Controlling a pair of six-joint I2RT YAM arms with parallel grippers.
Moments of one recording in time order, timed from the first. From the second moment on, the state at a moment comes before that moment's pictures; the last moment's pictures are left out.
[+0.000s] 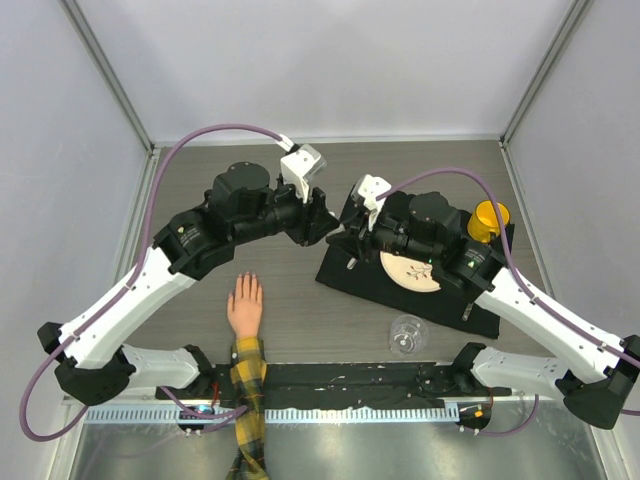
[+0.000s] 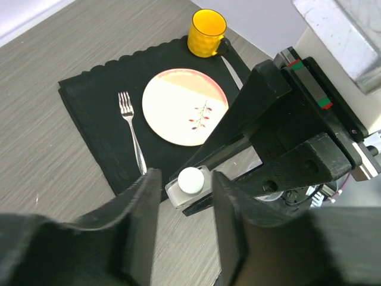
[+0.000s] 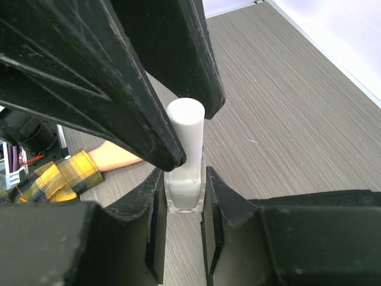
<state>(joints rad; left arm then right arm) -0.89 1.23 1.54 -0.62 0.11 -0.16 0.82 1.05 1.09 -0.22 -0.28 -0.07</state>
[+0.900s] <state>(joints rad) -0.89 1.27 1.59 -0.68 0.13 -0.13 0.82 1.04 1.07 -0.20 -0.29 -0.09</state>
